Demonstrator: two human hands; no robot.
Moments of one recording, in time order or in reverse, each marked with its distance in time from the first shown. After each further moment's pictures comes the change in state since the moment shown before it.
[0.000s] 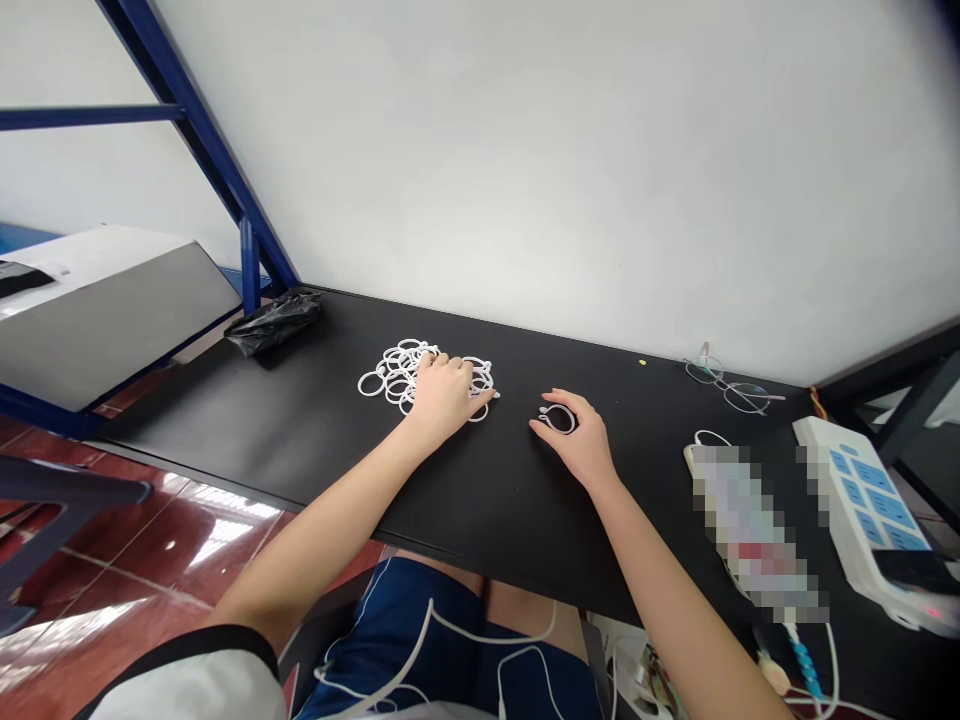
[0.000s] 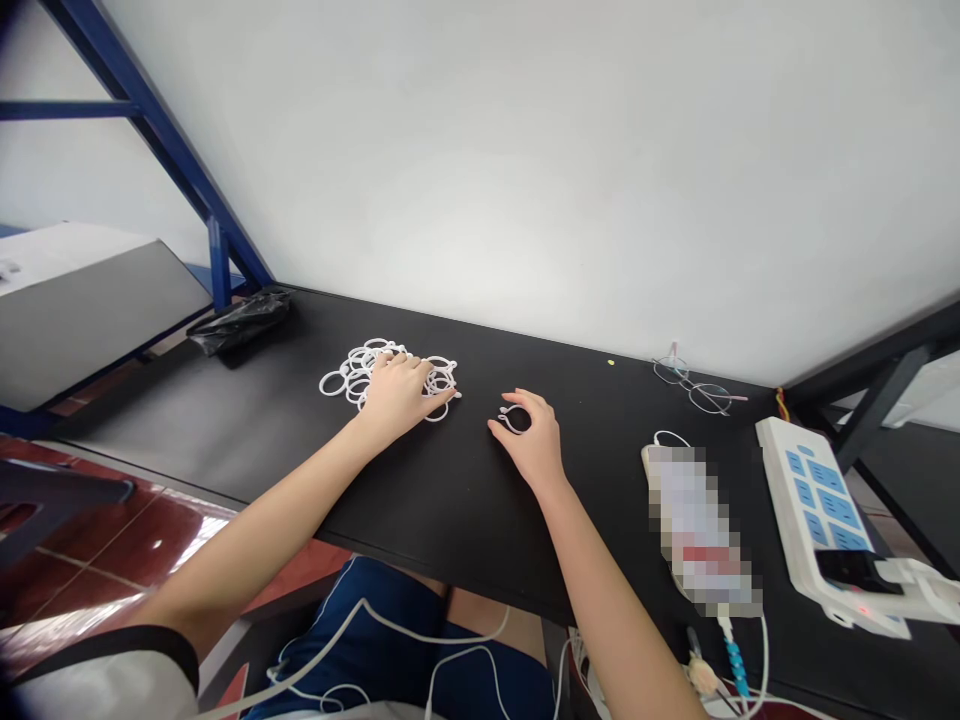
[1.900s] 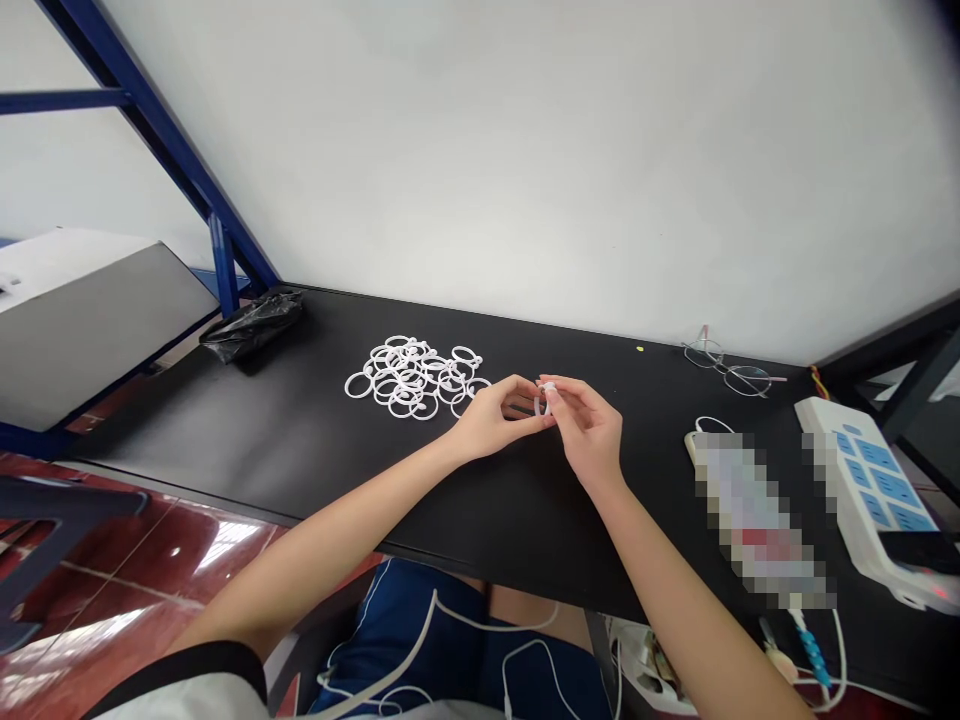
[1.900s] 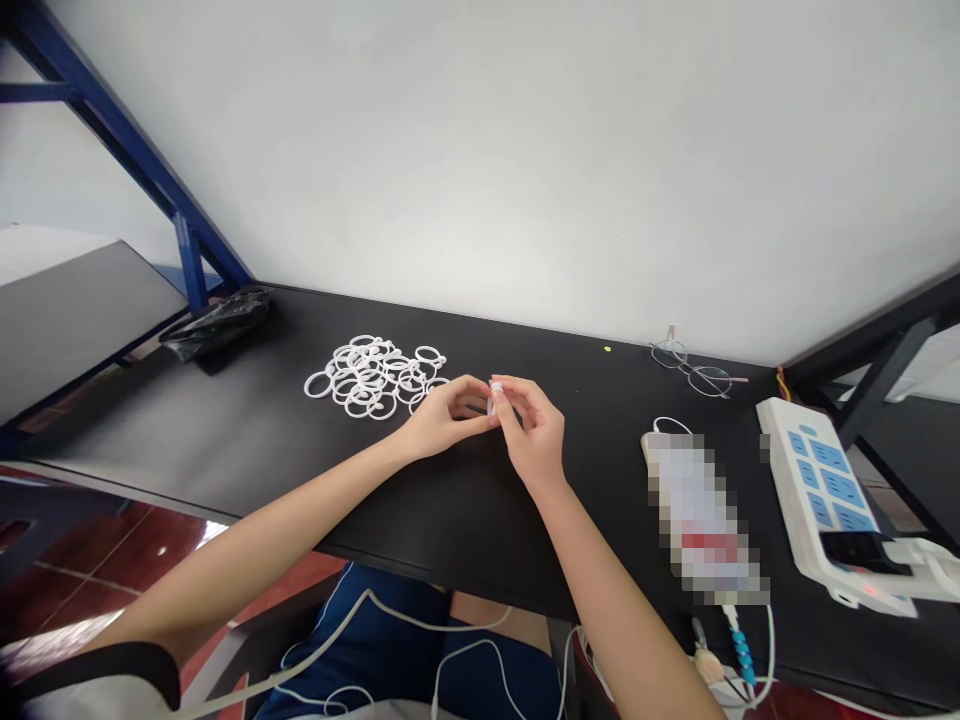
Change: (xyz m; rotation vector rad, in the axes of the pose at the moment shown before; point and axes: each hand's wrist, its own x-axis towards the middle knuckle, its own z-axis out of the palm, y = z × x) left_hand -0.006 0.056 0.012 -1.543 -0.330 -0.040; right_hand -0.009 -0.032 -0.002 0.516 0.102 -0.058
